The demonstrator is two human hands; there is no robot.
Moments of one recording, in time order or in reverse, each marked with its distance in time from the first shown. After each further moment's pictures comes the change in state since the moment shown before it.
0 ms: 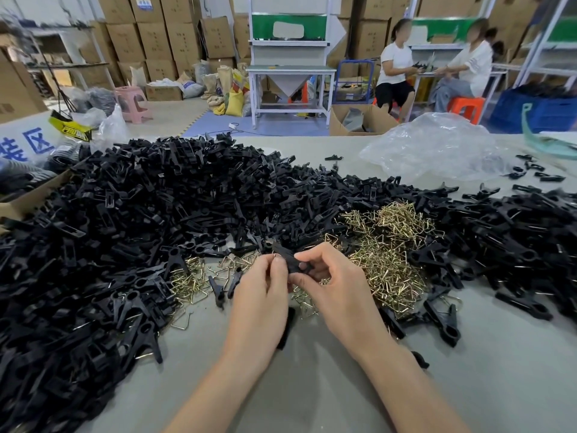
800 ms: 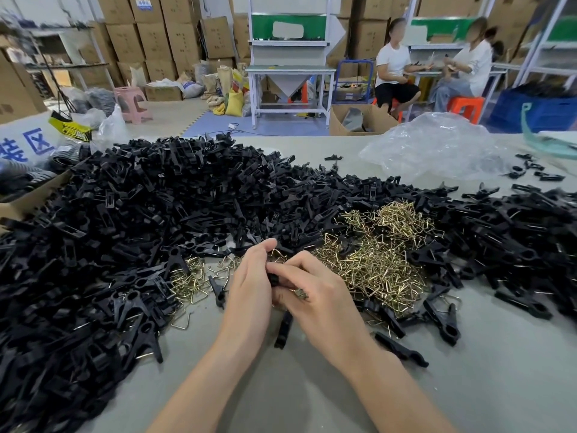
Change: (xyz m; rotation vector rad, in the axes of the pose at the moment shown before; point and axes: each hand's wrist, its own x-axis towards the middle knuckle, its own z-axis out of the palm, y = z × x) left_hand 0.009 0.001 -0.005 -0.346 -0.004 -0.237; right_hand -0.010 -0.009 0.017 -0.233 -0.087 -0.282
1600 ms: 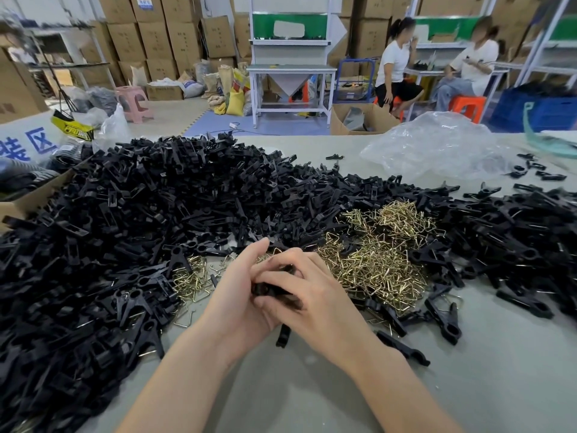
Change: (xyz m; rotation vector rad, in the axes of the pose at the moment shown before) left_hand 0.008 0.013 -0.019 -0.472 -0.331 -0.452; right_hand 0.002 -0.006 -0.004 -0.140 -0.124 -0.075
